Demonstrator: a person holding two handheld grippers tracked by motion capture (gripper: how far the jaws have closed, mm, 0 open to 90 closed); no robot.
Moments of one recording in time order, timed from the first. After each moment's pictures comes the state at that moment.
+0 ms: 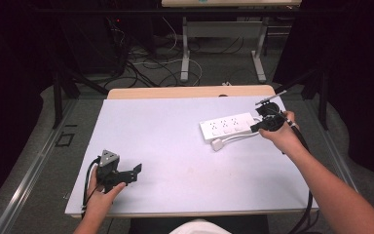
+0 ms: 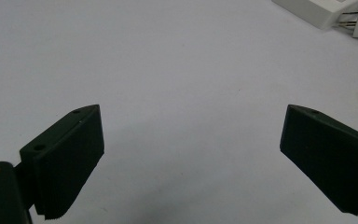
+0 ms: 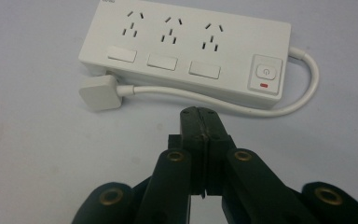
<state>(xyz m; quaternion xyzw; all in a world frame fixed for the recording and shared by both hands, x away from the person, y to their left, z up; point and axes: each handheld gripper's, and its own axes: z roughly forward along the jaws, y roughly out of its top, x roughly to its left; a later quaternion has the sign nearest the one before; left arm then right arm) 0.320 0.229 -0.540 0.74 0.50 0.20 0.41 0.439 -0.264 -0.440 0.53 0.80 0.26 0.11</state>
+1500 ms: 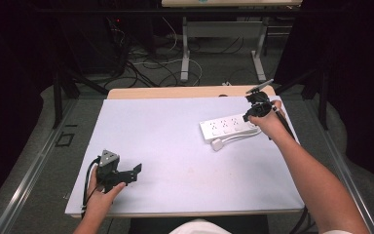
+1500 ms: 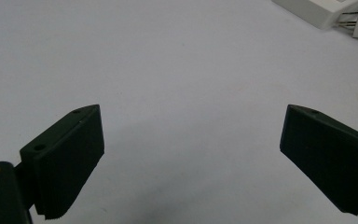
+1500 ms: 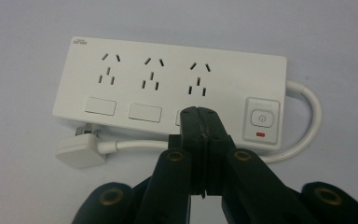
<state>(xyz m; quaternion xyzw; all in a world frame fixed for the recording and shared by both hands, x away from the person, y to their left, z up) 0.320 0.230 -0.540 0.74 0.50 0.20 0.41 0.495 -0.247 -0.448 0.57 0.78 0.24 0.10</state>
